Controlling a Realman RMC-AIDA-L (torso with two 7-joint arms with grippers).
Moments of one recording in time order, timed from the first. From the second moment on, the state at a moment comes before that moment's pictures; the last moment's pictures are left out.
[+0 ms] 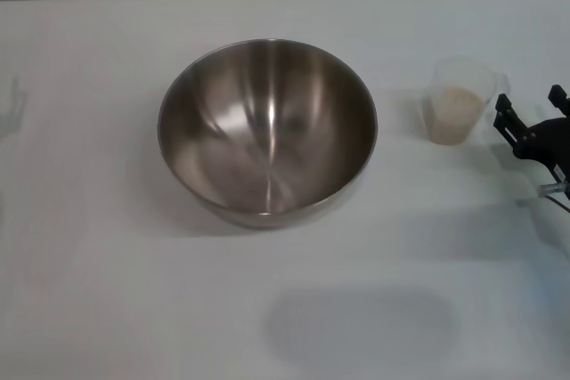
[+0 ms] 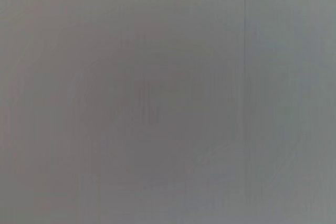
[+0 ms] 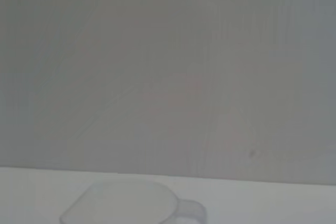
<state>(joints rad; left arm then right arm) -0.35 -2.07 -1.47 -0.27 2.68 1.12 -0.10 0.38 2.08 0.54 0.16 -2.03 -1.06 0.10</state>
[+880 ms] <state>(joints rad) -0.33 -2.07 -1.47 -0.26 2.68 1.12 -0.10 0.42 2.08 0.55 0.14 -2.03 -1.05 0.10</state>
